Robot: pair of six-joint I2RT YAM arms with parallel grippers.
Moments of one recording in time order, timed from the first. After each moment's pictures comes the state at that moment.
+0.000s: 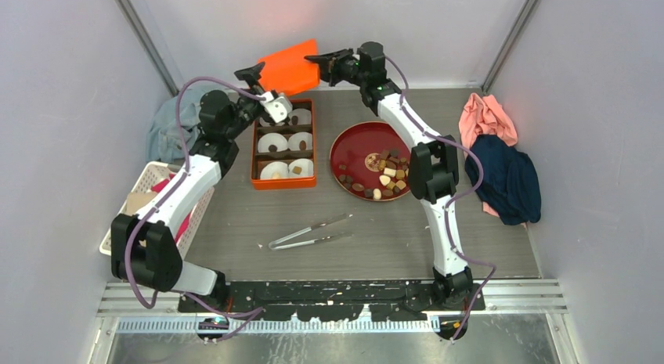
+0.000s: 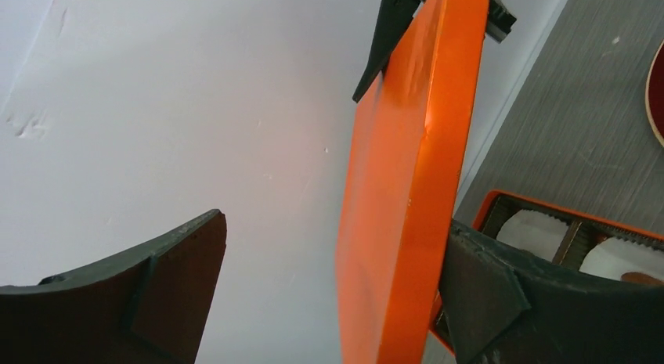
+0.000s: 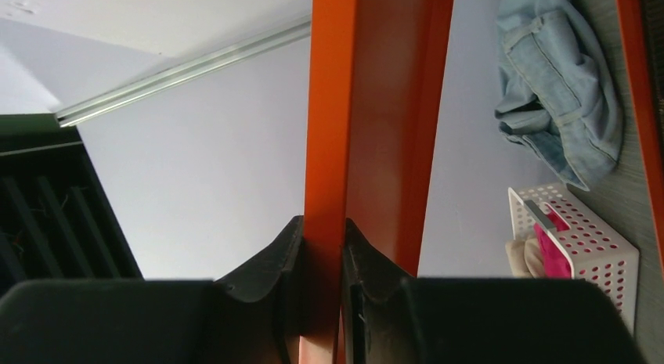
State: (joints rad) left arm -0.27 1.42 1.12 0.39 0.41 0.99; right arm 0.38 2.35 2.19 0.10 -0.58 1.82
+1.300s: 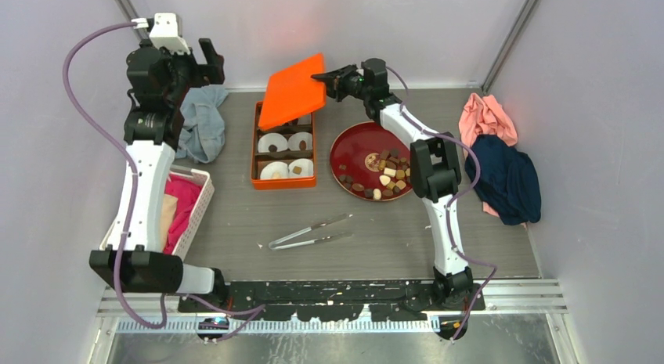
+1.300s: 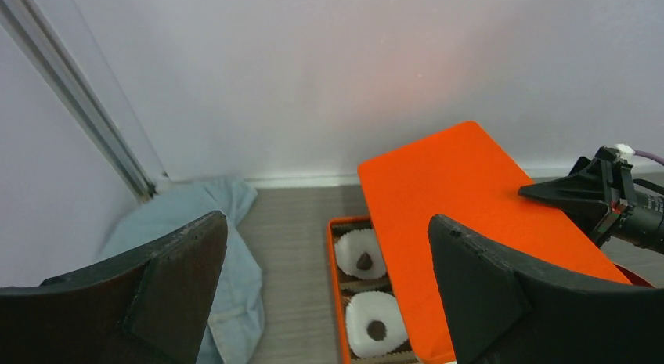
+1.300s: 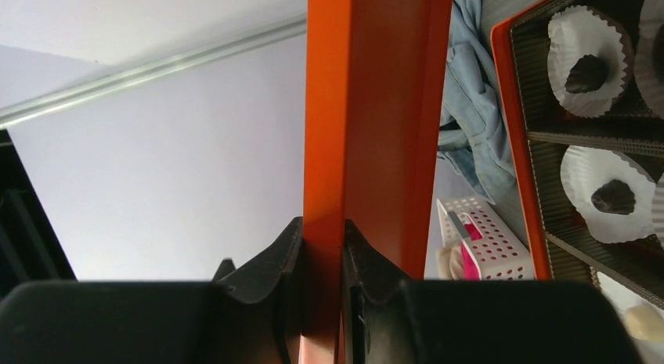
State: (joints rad) left arm -0.02 1.35 1.61 -0.25 0.06 -0.02; right arm 0.35 2.35 2.00 0.24 -0.59 1.71
